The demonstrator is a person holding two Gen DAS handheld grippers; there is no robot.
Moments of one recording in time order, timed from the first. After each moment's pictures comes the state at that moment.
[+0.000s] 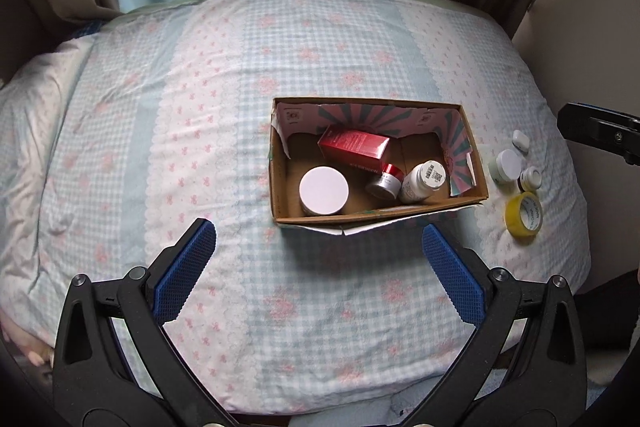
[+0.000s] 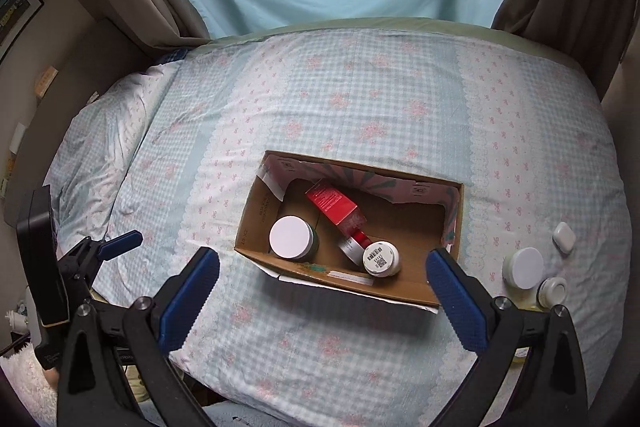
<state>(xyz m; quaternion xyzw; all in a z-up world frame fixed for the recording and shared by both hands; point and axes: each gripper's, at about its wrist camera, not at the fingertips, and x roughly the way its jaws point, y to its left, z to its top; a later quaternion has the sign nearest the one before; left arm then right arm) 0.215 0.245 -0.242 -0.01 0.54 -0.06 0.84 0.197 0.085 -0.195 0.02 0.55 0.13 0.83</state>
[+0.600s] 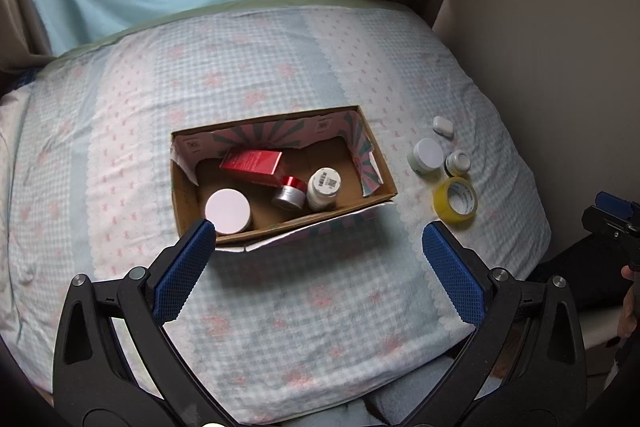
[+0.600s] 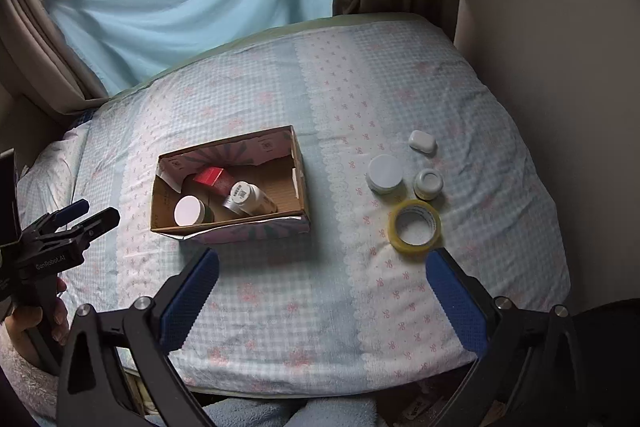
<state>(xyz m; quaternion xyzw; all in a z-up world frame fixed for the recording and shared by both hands) 0.204 0.150 -0.219 0.01 0.52 -0.20 0.83 0.053 -0.049 -0.164 0.09 0.53 -0.09 0.84</state>
